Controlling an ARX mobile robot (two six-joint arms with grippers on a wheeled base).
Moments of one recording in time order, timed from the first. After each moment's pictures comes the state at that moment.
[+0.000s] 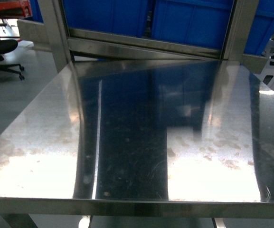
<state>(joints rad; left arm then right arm) 0.00 0.01 0.01 0.00 0.00 -0.01 0.00 0.00 0.01 0.00 0.00 0.00</state>
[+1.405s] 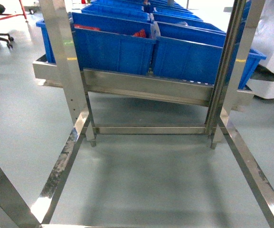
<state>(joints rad) 0.00 0.01 0.01 -0.01 0.00 -0.01 0.00 0.00 0.01 -0.01 0.00 0.00</state>
